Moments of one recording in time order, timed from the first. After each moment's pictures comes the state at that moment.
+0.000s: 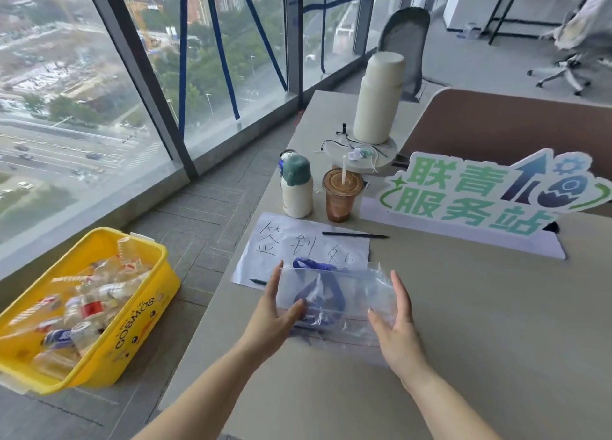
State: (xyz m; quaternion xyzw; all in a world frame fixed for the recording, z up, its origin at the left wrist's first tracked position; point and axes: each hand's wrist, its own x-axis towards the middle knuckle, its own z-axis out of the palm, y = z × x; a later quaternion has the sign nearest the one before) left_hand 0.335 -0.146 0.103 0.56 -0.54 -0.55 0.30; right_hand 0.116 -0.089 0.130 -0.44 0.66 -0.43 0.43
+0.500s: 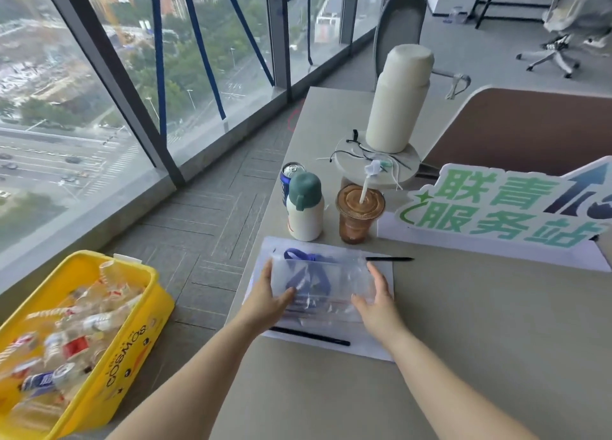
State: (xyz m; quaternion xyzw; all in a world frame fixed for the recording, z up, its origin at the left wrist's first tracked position) left_hand 0.368 -0.300 0.087 0.62 -0.61 -0.46 0.18; right_hand 0.154 -0.242 0.082 -0.43 0.71 -0.36 0.43
